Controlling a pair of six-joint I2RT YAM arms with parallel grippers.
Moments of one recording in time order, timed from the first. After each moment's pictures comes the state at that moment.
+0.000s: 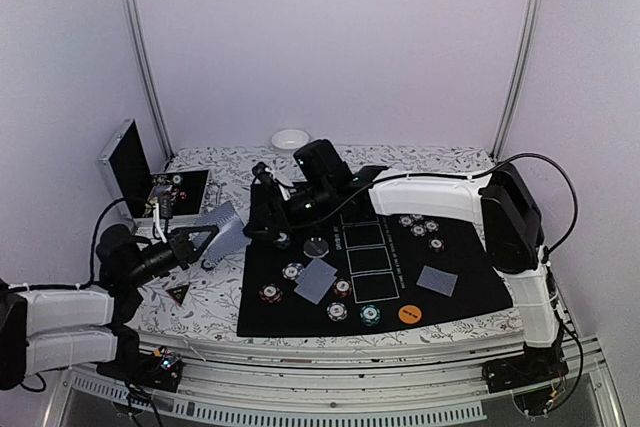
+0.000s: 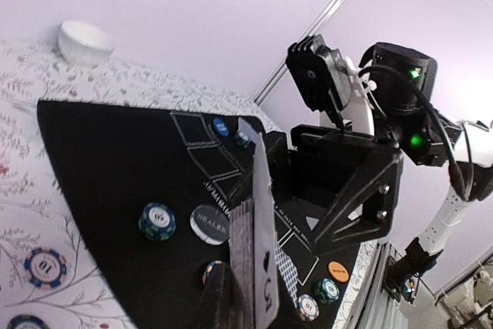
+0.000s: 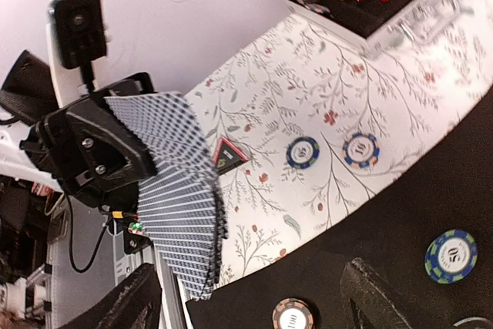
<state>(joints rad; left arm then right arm) -0.27 0.99 0.07 0.90 0.56 -0.63 0.97 2.24 1.83 -0.20 -0.55 0.33</state>
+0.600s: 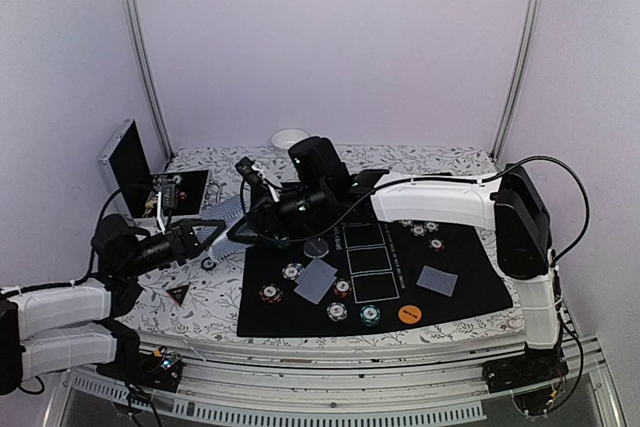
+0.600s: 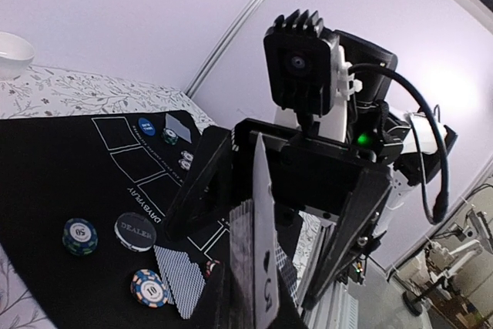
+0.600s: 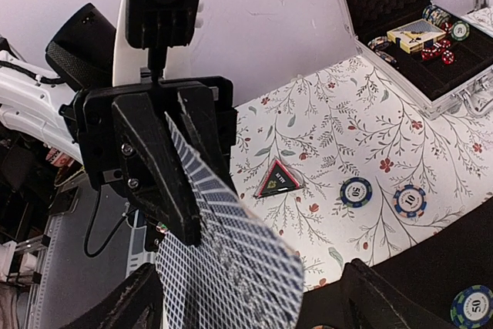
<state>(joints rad) -0.33 0.92 0.15 0.88 0.70 -0.71 1.01 2.16 1.78 -0.05 -0.61 0.23</state>
